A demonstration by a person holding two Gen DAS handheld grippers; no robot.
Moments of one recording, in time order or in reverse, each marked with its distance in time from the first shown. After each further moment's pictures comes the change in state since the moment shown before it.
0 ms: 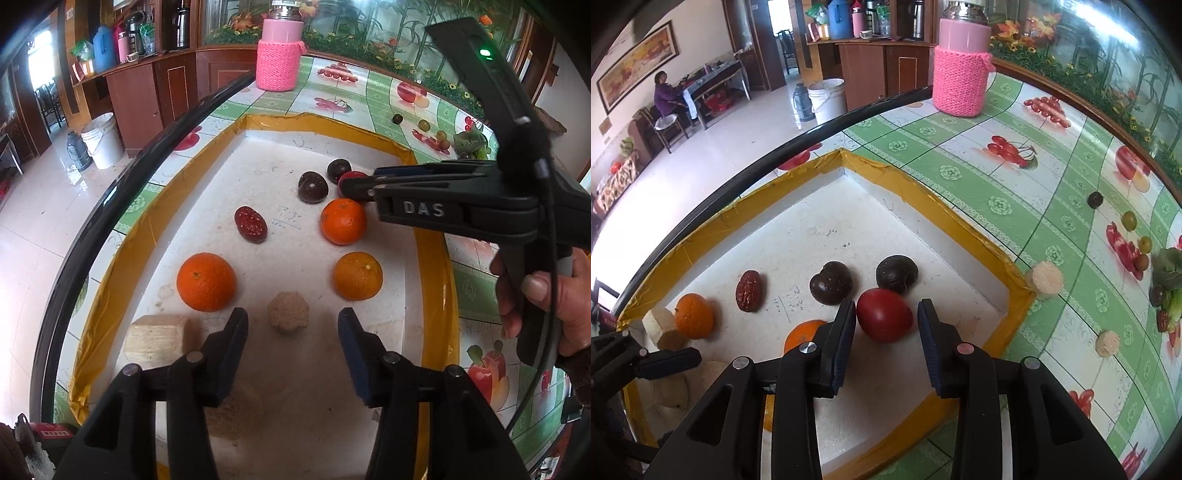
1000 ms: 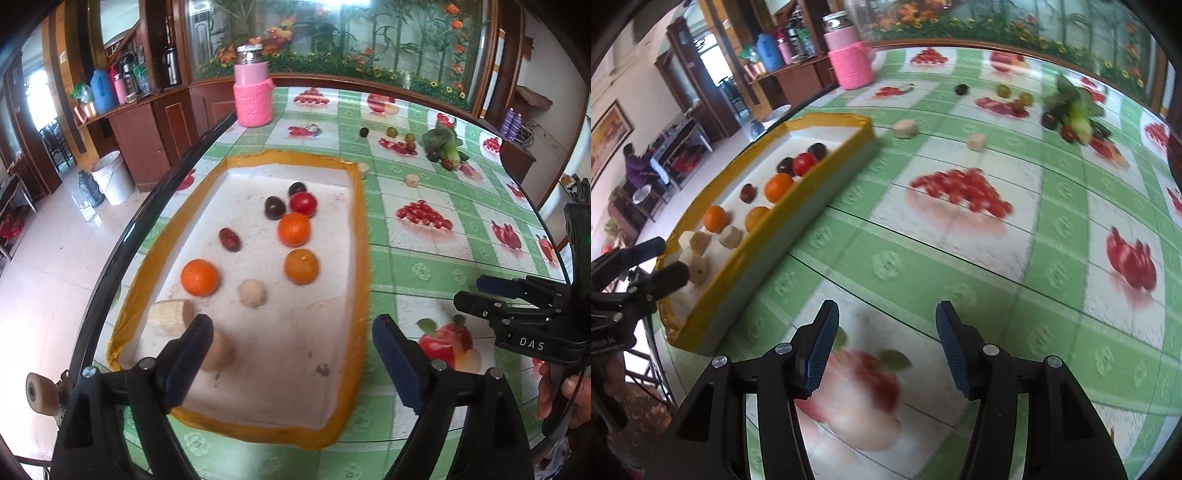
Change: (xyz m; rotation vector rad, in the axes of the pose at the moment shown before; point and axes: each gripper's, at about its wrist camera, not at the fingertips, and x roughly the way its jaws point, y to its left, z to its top) left arm -0.060 -0.051 -0.016 0.117 -0.087 0.073; right arm -0.102 -0.057 -0.159 0.350 -0.024 -0.015
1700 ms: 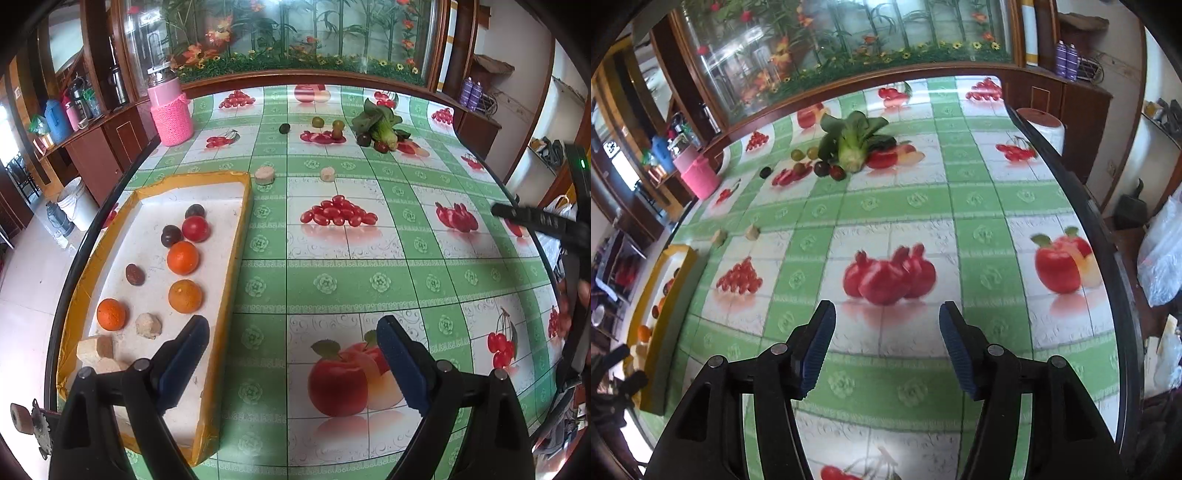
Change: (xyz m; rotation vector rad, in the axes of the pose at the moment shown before) left arm 0.007 -0.091 0.017 0.135 0.034 -0.072; right arm -0.081 -0.176 0.011 0.321 -0.176 -0.183
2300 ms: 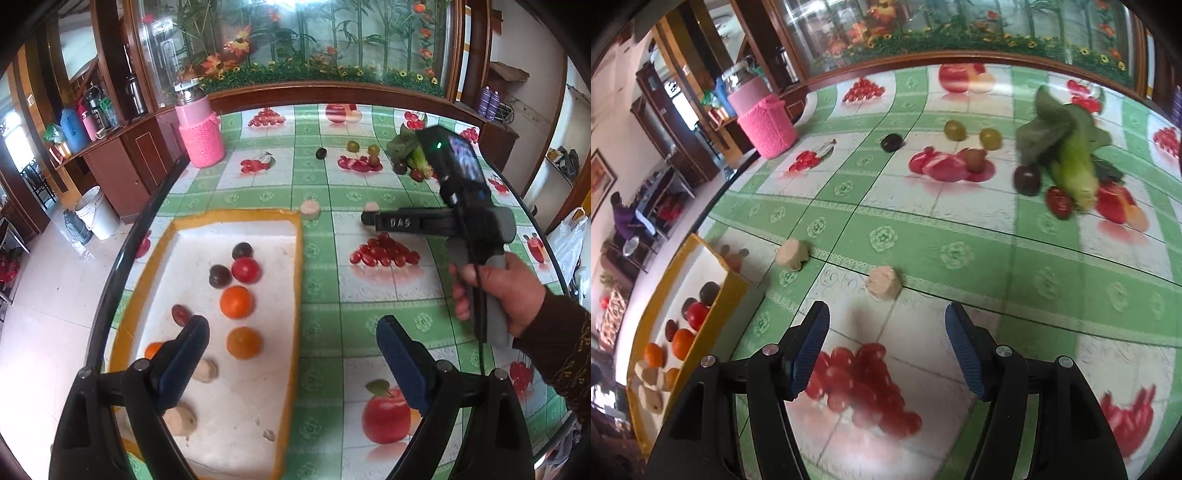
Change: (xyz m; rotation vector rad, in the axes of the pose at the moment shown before) left arm -0.005 0.042 0.041 -0.008 -0.036 0.071; right arm 0.157 0.154 0.052 -0.237 0.114 0.185
